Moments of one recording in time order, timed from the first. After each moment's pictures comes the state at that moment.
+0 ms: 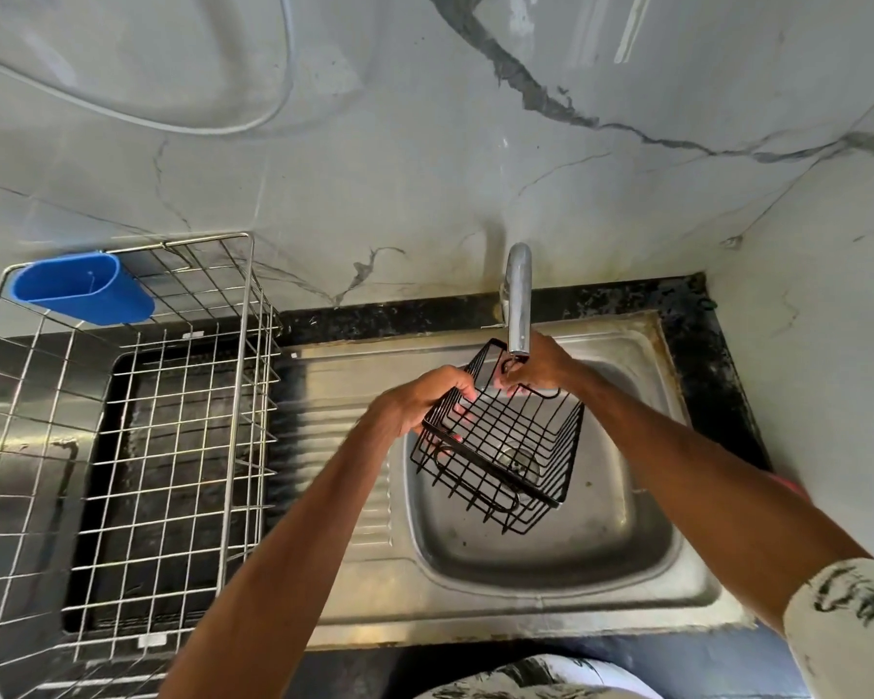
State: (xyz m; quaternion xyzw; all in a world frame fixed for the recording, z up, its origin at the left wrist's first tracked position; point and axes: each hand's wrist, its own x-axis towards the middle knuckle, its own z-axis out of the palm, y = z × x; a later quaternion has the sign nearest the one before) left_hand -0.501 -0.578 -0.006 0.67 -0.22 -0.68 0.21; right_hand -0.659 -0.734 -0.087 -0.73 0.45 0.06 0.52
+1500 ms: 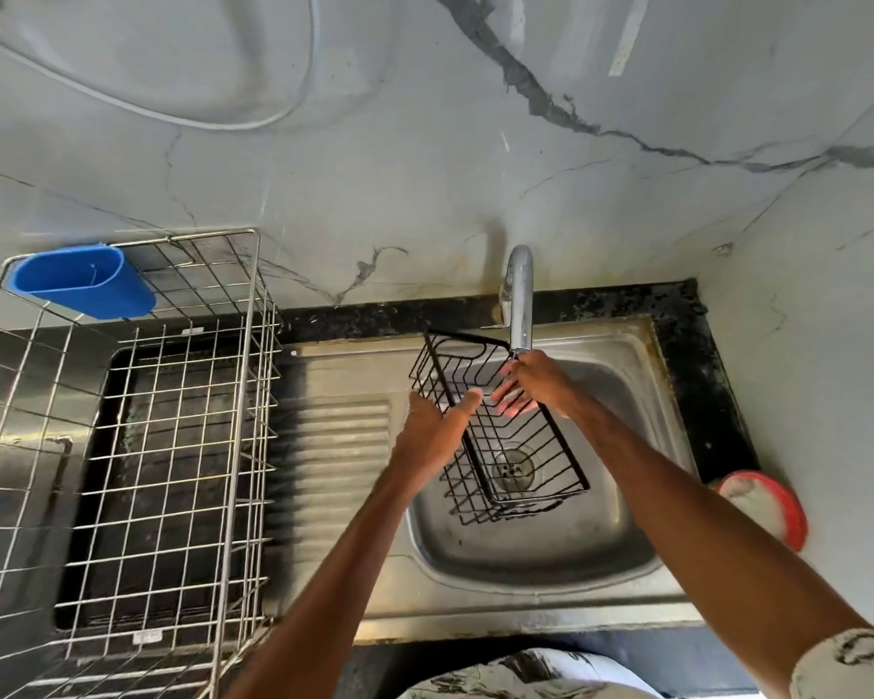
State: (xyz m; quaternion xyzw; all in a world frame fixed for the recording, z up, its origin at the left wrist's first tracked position) left_hand -0.544 -0.529 -0.016 0.80 -0.19 -0.51 0.25; right_hand -0.658 -0.700 -0.086 -0.56 0.51 0.02 0.65
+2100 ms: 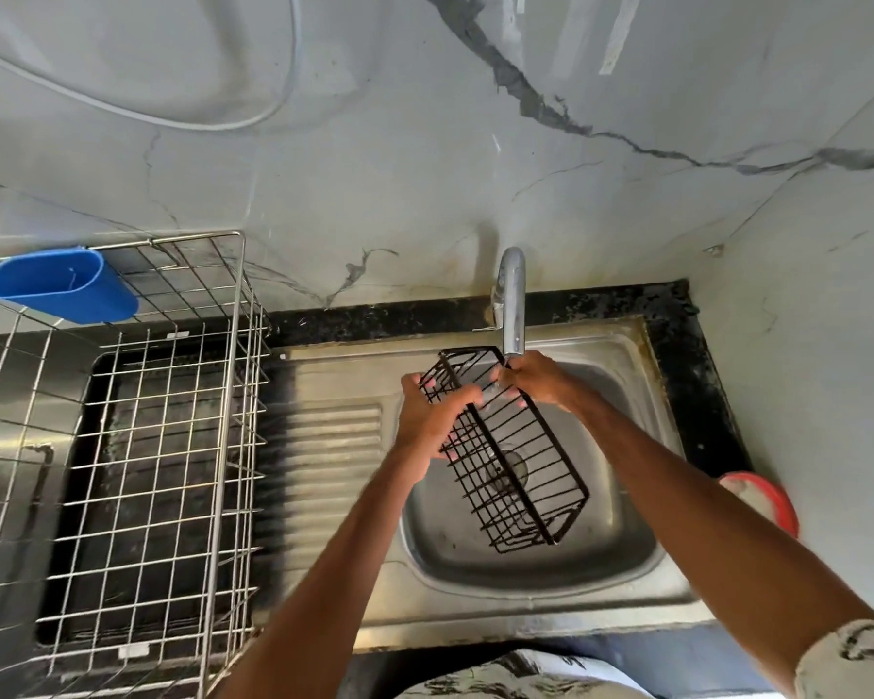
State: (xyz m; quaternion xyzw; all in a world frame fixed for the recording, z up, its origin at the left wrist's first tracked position) left_hand -0.542 -0.552 -0.028 0.75 -0.11 -0.52 0.39; right_hand -0.664 -0.720 -0.096 -0.65 0.49 0.06 0.57
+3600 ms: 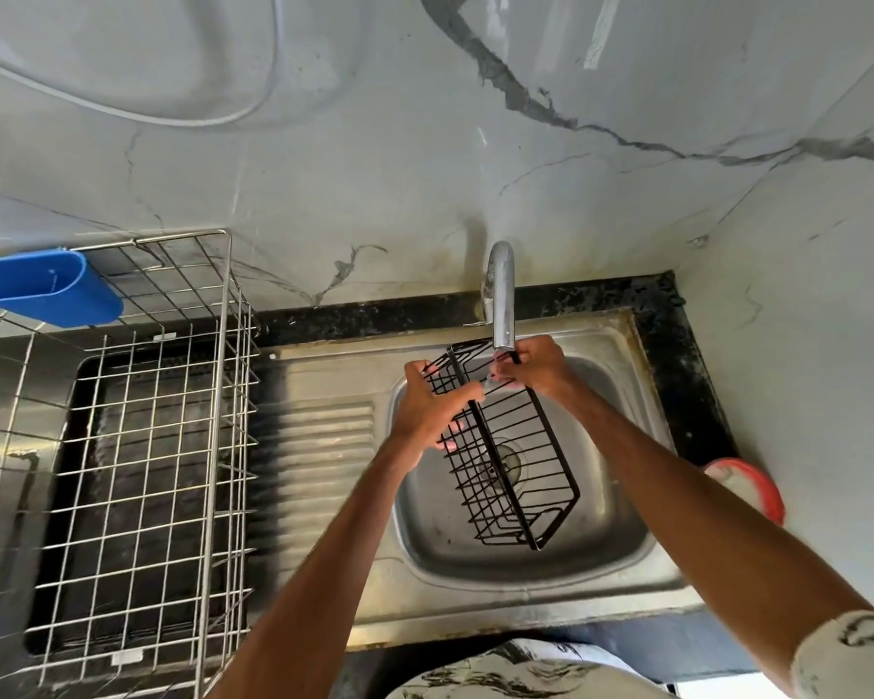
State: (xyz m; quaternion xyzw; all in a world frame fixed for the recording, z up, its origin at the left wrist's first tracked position) left_hand -0.540 -0.556 -0.017 0.76 -0.19 -0.52 0.36; right_hand -0.680 -0.718 -0.099 -0.64 0.52 -0.07 0.57
